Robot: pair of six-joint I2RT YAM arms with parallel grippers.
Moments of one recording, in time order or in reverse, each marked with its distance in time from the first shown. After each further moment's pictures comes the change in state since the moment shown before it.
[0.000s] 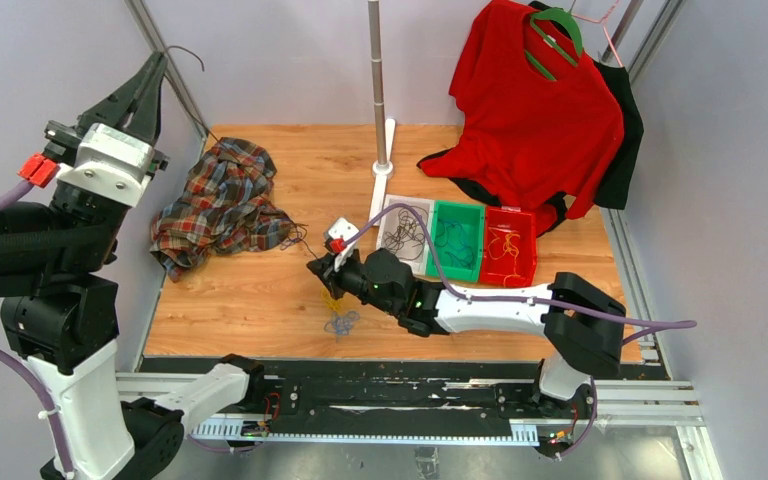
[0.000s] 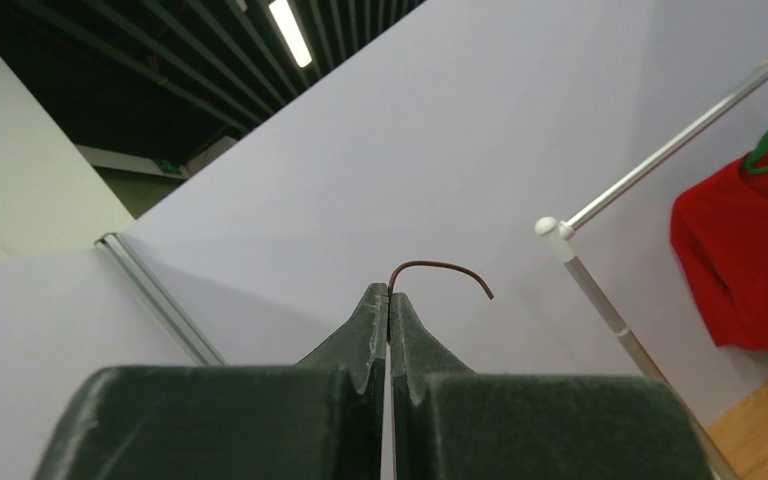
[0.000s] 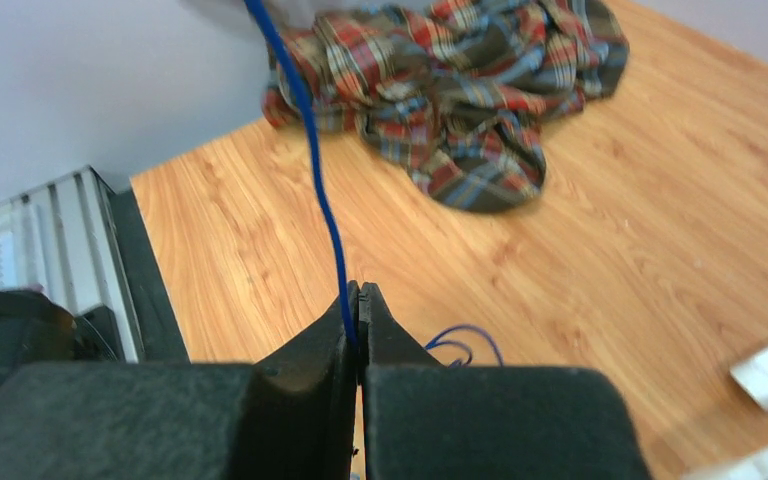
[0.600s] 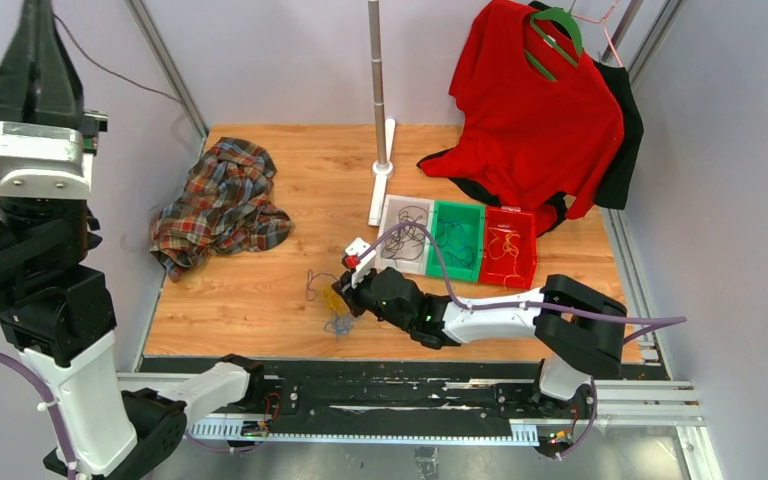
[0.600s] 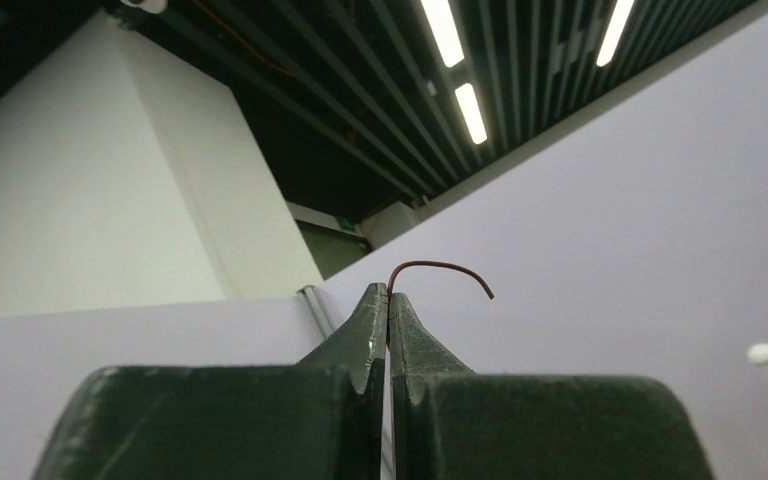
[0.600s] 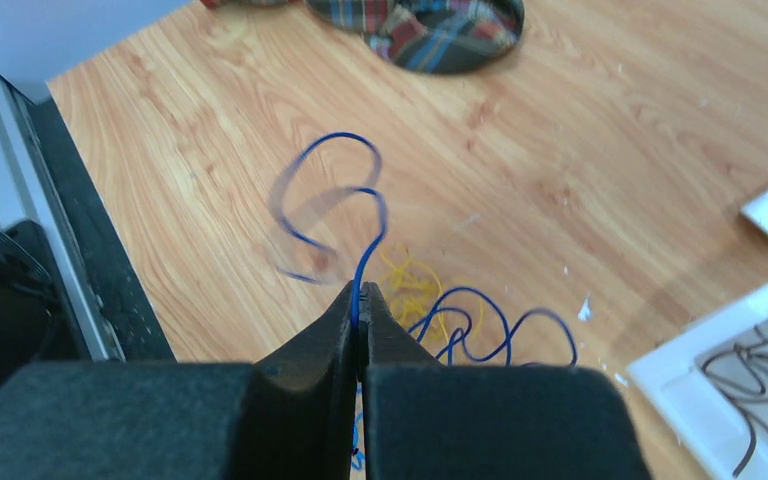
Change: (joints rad) left arm 0.000 0.068 0.111 0.270 -0.144 0.131; right arm -0.002 -0.011 -0.204 0.018 0.068 0.084
